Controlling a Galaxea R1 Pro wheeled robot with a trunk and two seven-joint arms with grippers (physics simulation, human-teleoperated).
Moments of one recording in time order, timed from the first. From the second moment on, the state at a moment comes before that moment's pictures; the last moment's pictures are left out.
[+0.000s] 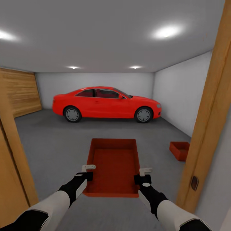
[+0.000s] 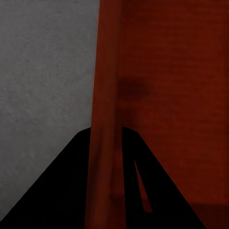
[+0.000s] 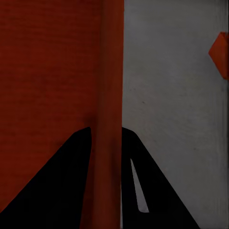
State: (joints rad) left arm -0.79 -0.08 -0.16 -0.25 0.18 0.16 0.19; right arm -0.72 0.13 0.27 -0.26 -0.13 -0.04 -0.30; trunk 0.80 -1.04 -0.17
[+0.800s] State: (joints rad) left arm -0.79 -0.07 -0.24 -0.25 0.28 0.14 0.19; right arm -0.72 0.13 0.25 -0.26 -0.09 -0.05 -0.30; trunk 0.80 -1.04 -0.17
